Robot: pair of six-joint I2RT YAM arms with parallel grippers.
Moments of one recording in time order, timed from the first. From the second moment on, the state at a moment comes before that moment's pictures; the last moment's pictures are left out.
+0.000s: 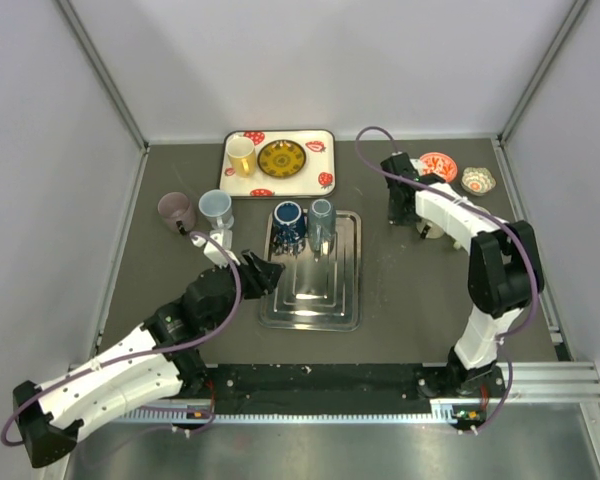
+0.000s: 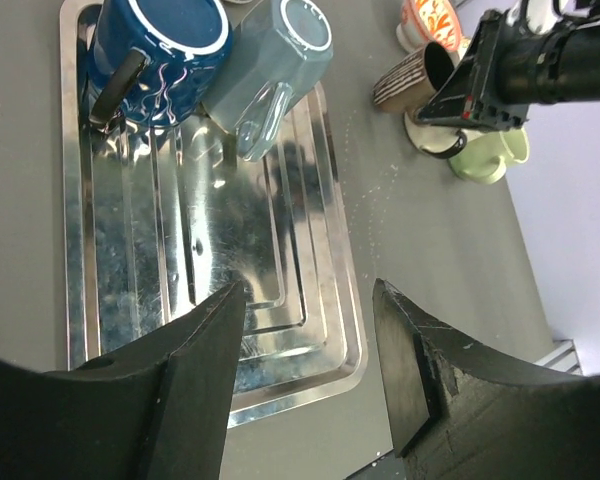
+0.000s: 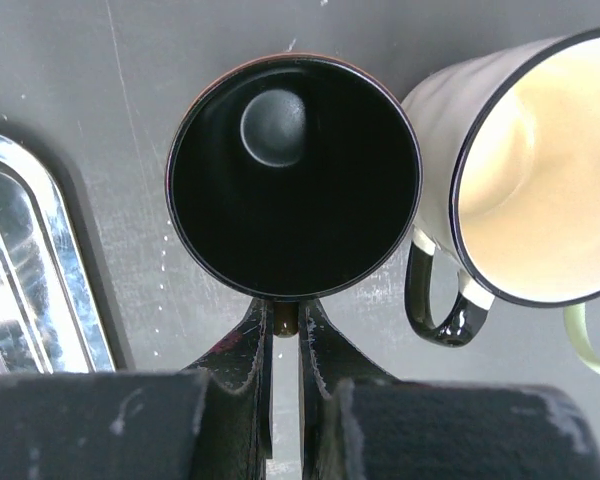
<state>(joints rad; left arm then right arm) -0.90 0.60 0.49 -0.17 -0.39 -0.82 0.36 1.77 1.34 -0.67 0.34 0.41</state>
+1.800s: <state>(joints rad) -0.65 1.63 1.18 -0.31 0.01 -0.39 0.70 1.07 0.95 -0.62 0.20 0.45</state>
